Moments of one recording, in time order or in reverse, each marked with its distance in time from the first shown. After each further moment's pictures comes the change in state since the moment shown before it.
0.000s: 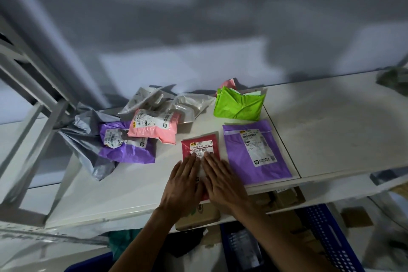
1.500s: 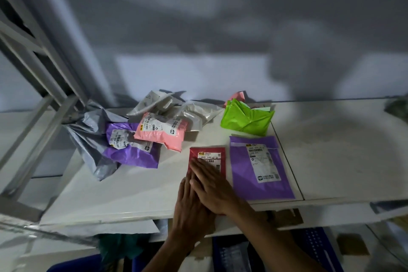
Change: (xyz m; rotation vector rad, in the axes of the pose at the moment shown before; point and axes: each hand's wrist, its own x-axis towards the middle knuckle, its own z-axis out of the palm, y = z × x) left_hand -0.012 0.048 0.028 -0.018 0.047 -0.150; right_hand 0.043 -0.016 -0.009 0.262 -0.130 -0.116
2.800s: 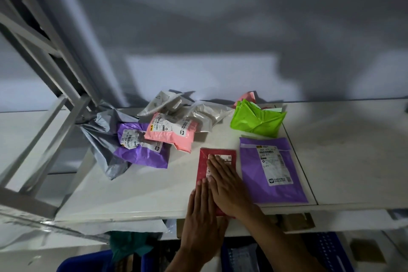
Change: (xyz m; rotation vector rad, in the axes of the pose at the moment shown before) left_hand -0.028 0.014 -0.022 0.044 -0.017 -0.039; right_hand -0.004 0.022 0.014 -0.241 0.224 -0.038
